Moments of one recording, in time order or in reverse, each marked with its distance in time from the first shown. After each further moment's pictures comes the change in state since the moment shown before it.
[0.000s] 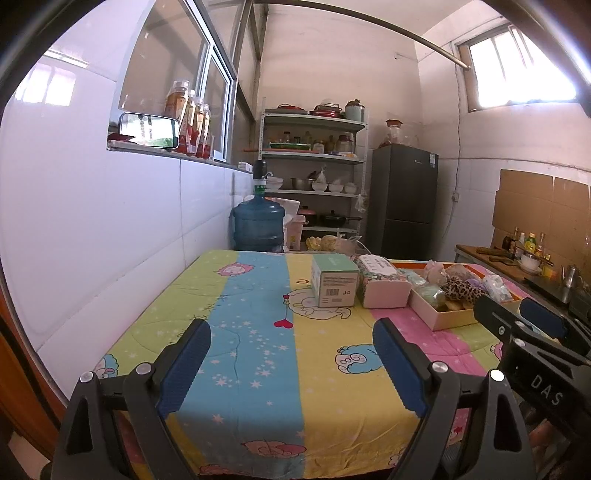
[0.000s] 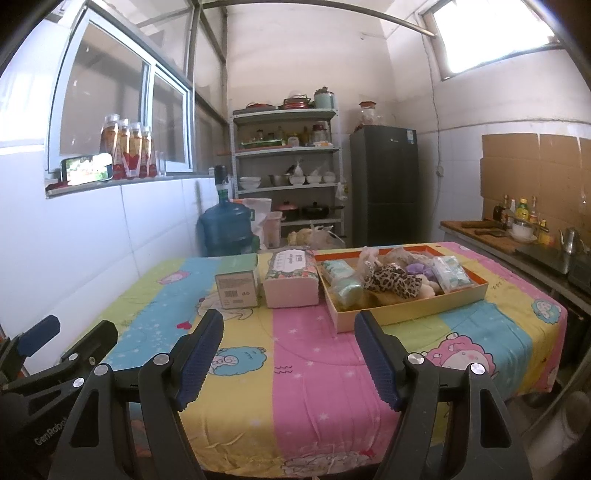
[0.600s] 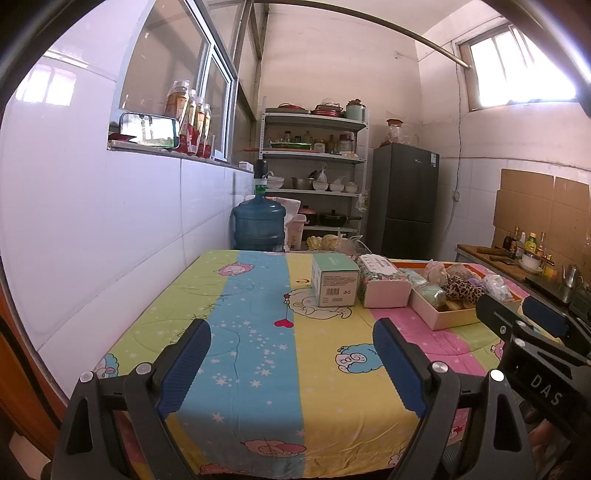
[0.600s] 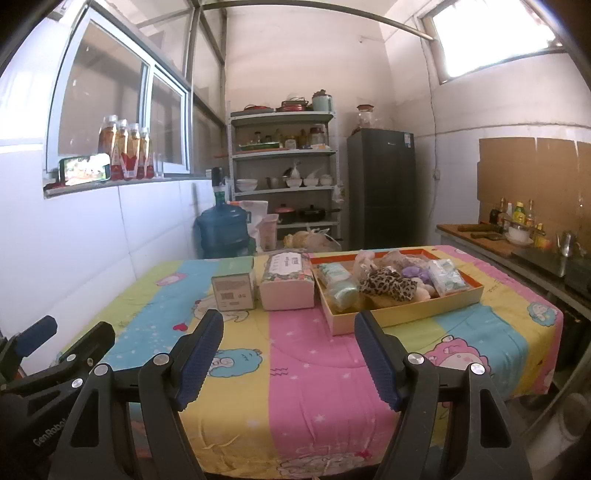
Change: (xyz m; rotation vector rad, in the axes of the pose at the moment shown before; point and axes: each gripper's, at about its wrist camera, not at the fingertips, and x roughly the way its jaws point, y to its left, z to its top) left arm 0.000 0.001 0.000 0.000 0.001 0.001; right arm 0.000 0.003 0.003 -0.007 -0.007 -0.014
